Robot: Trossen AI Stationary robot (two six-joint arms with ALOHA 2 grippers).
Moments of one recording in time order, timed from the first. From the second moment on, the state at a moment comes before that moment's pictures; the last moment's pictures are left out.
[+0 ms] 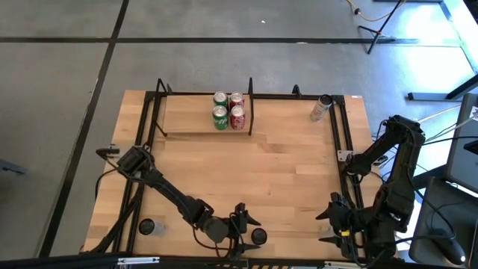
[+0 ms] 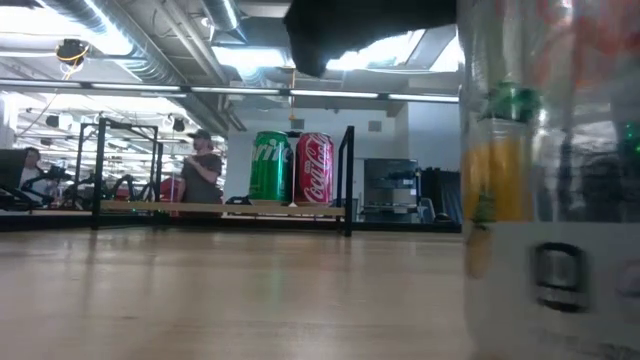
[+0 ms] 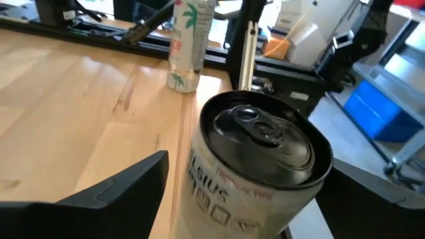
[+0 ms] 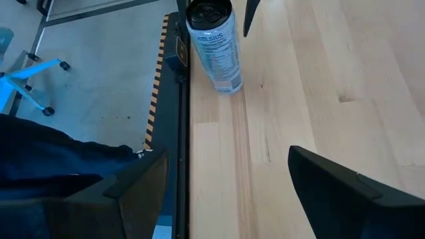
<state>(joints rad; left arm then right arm) -0.59 2.09 1.29 0.48 -0.44 -0.41 1.15 1.35 1.28 -0.93 0.53 1.10</state>
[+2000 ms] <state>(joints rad) 0.88 1.09 0.87 -0.21 0.45 0.00 0.09 1.06 1.28 -1.07 0.48 0.44</state>
